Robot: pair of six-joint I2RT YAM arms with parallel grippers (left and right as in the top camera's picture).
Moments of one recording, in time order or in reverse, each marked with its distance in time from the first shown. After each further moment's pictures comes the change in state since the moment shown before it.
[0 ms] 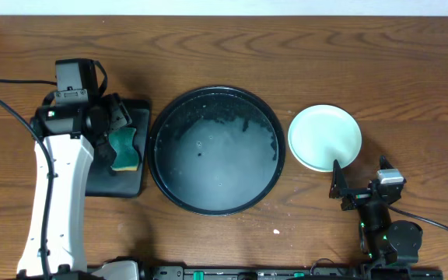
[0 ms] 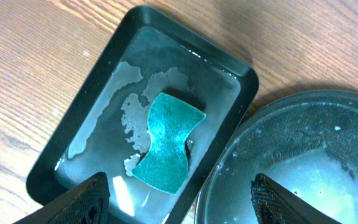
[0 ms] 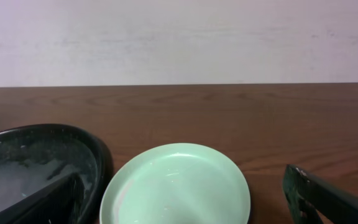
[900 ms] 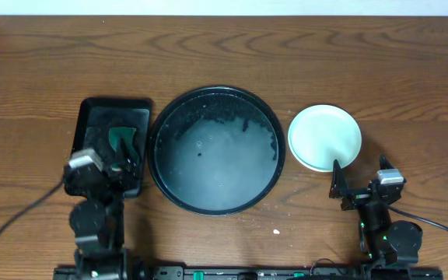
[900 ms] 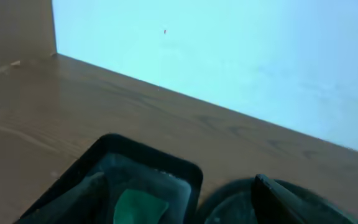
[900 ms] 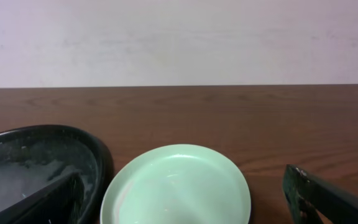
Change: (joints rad) left arm 0.000 -1.099 -1.077 0.957 0.055 0.122; right arm 0.000 -0.005 0.000 0.001 -0.002 0.000
